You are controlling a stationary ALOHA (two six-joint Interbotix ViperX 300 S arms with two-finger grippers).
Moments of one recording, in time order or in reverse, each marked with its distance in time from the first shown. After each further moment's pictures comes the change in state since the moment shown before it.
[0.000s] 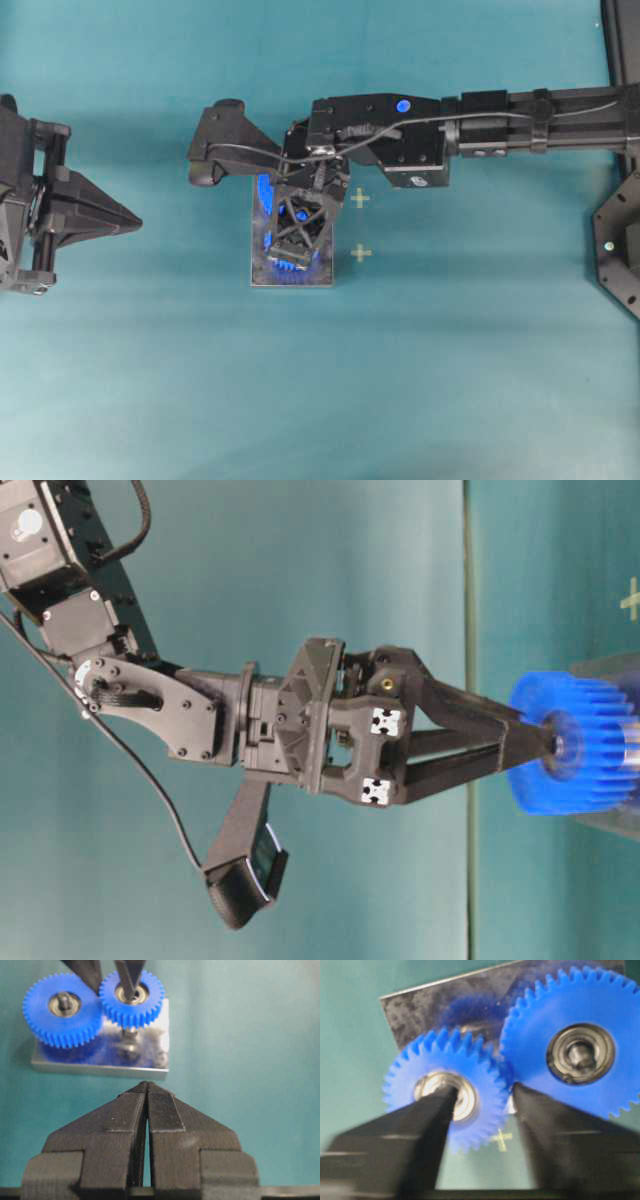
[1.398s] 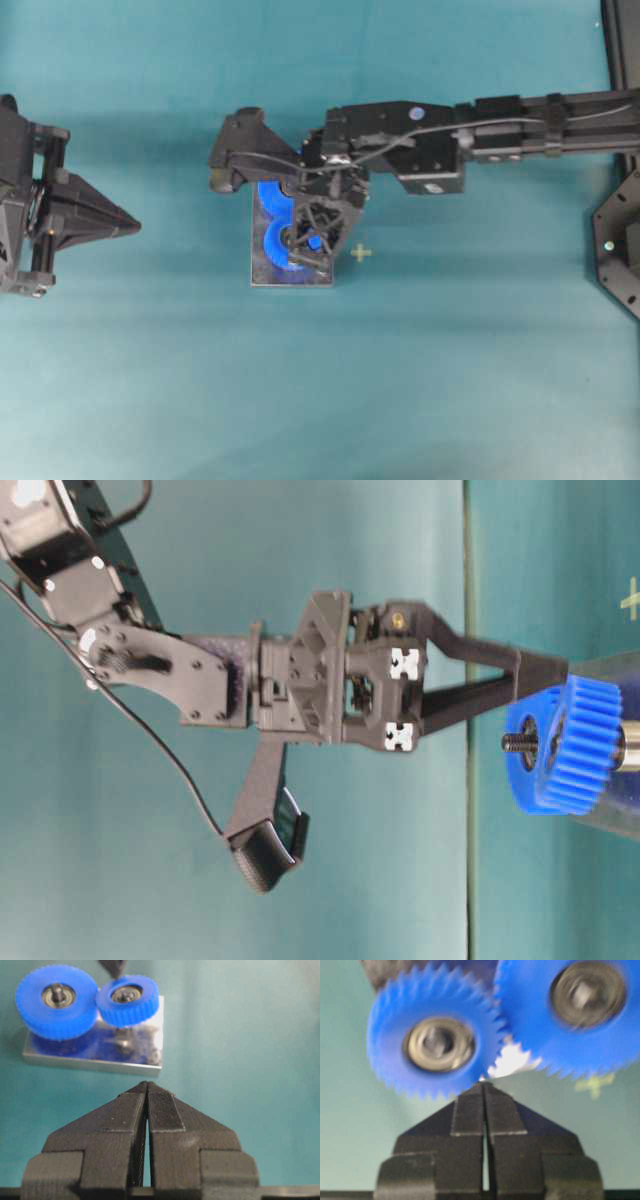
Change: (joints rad) left arm -0.011 -0.003 0.006 0.000 -0.002 -0.017; right arm 0.029 -0.049 0.081 -0.012 0.034 0.064
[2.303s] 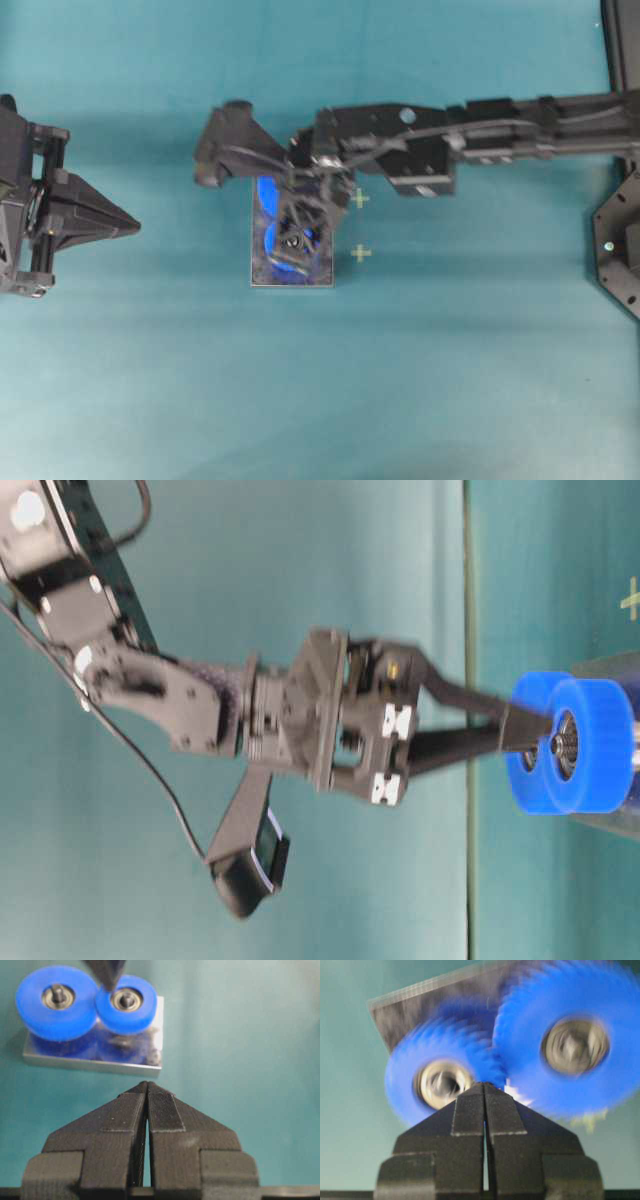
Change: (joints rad) left arm 0.002 -0.002 0.000 0.000 0.000 0.002; right arm 0.021 0.012 -0.023 -0.025 -0.026 0.060
